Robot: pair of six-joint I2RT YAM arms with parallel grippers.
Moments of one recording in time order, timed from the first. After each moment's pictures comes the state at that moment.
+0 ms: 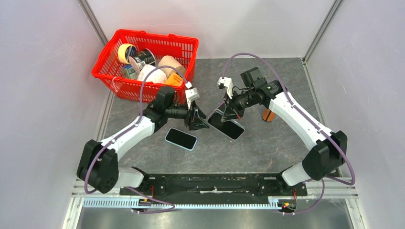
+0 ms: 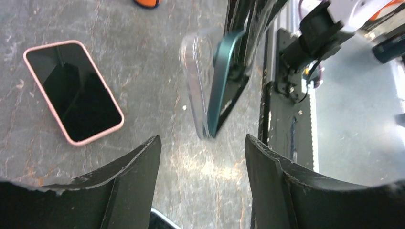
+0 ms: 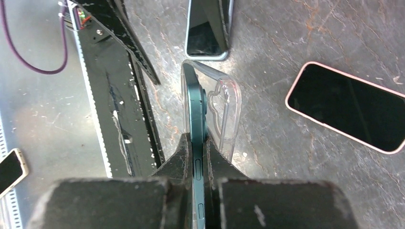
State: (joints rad) left arm -0.49 1.33 0.85 -0.05 0.93 0.07; right arm 0.50 1.49 1.38 -0.88 -0.75 -0.39
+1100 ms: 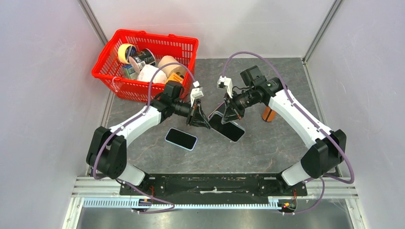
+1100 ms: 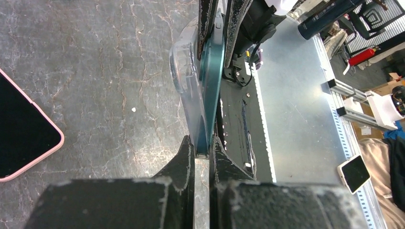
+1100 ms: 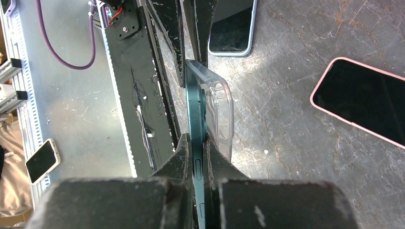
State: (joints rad) left arm -0.49 1.49 1.00 -0.19 1.22 0.12; right arm 0.49 1.51 1.45 -0.97 -0.84 -0.37
